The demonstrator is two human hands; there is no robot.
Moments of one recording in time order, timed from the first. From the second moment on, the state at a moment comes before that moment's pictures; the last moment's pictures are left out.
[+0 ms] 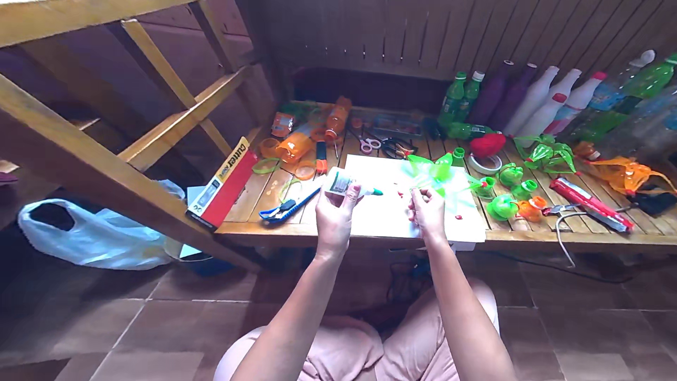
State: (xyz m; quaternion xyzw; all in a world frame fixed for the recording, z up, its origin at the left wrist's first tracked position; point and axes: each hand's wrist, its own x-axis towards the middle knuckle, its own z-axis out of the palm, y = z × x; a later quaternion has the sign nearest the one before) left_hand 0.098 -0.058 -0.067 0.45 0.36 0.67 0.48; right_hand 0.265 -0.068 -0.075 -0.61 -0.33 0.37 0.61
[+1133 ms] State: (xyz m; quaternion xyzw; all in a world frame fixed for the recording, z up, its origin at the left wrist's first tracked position) left_hand 0.139 -0.059 -0.055 0.61 0.45 0.56 0.33; right_hand 0.275 -0.075 -0.096 -0.53 -0.36 0.43 0.63
